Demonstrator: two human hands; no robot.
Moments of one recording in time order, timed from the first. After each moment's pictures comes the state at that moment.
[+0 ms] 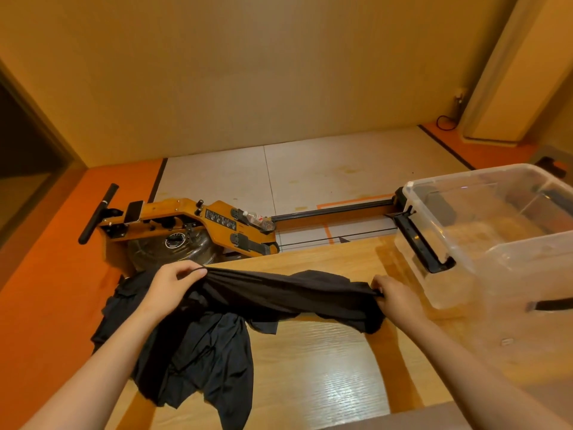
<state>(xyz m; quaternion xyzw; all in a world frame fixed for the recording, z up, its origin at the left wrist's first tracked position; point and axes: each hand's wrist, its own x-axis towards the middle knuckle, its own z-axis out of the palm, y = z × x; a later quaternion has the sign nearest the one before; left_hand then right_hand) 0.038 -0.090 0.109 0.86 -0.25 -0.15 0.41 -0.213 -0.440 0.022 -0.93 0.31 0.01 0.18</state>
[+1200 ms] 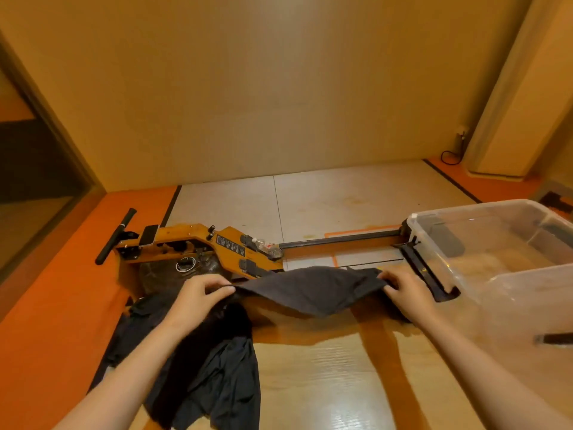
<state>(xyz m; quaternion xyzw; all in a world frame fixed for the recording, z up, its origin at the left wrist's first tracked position) 0.013 -0.104 0.146 0.86 -0.31 -0.13 0.39 -0.193 -0.455 0.091 -0.91 0.28 -0.13 0.27</state>
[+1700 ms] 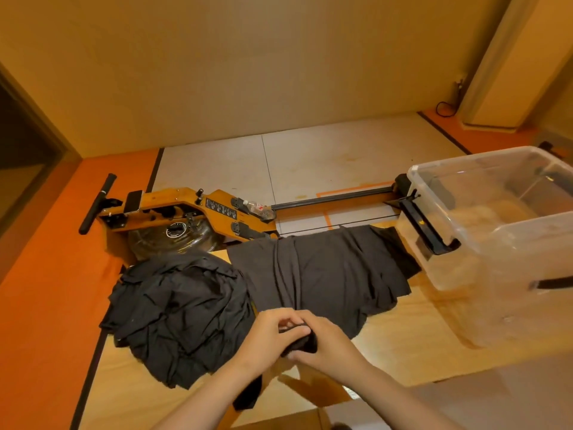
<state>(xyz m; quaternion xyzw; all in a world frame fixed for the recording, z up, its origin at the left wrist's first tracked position) -0.109 -0.142 0.065 0.78 -0.36 -0.29 0.42 -0.212 -0.268 0.032 -0.89 0.10 0.02 0.44</state>
